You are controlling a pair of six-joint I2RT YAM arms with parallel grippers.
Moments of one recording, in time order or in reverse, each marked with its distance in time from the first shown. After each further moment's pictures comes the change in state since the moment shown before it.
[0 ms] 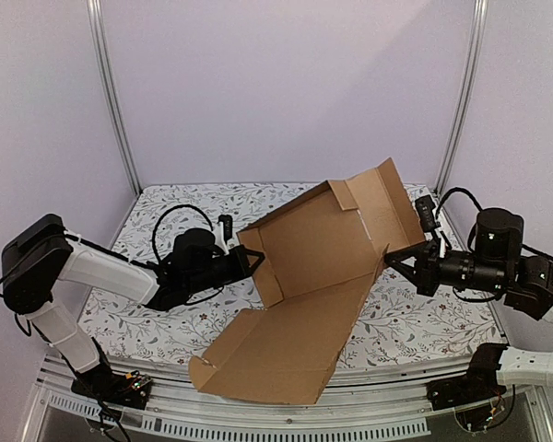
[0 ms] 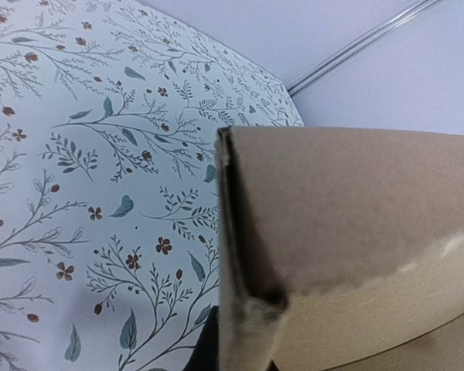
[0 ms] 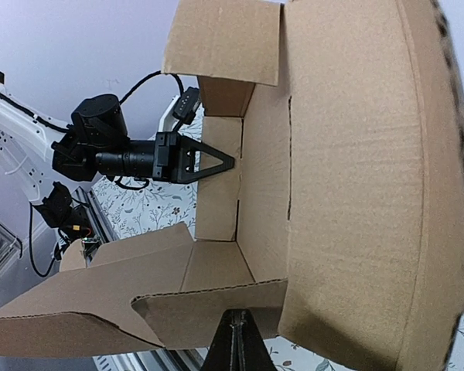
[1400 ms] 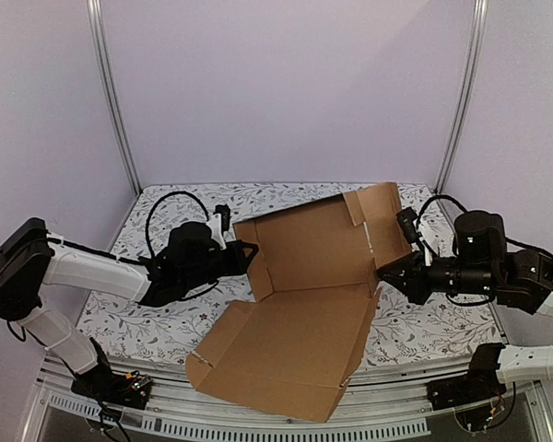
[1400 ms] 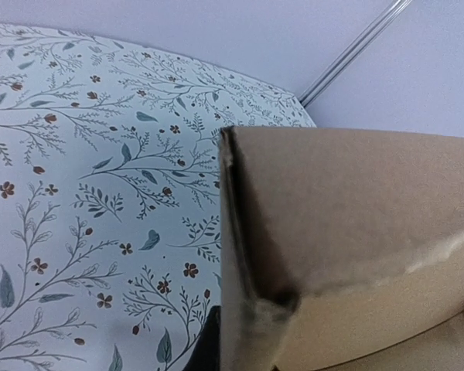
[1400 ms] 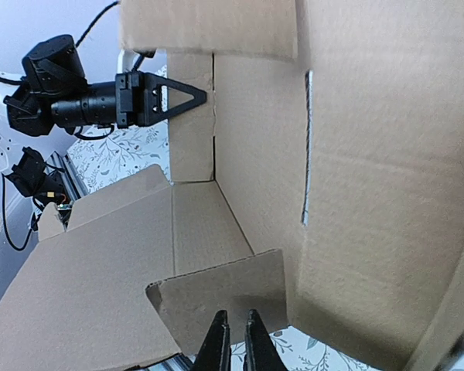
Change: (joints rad) left arm -0.016 -0.077 0.023 -0.105 -0.085 0.166; right arm 0.069 0.113 0.021 -0.092 0.093 0.006
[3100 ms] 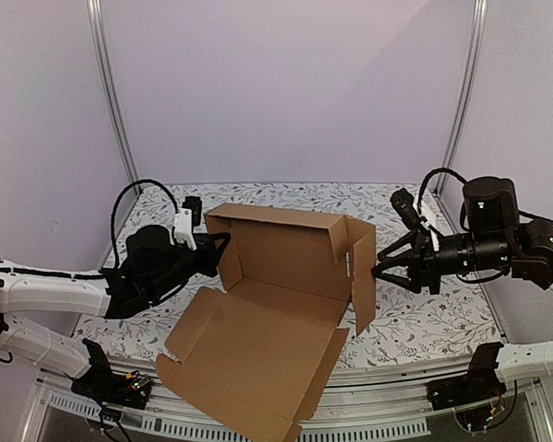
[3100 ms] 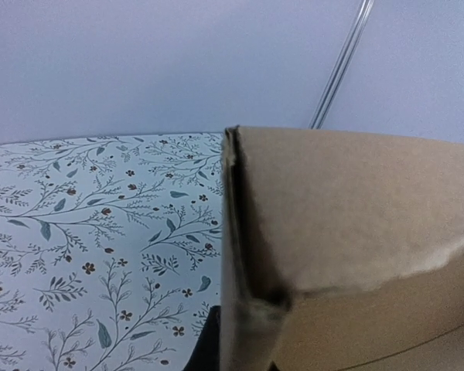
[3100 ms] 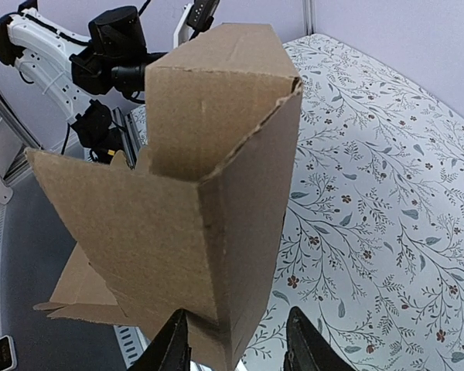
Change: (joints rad) left arm -0.001 -0.328 -0.161 0.004 -0.118 0.341; right arm 0.000 0.073 0.273 -0.185 -0.233 -0.238
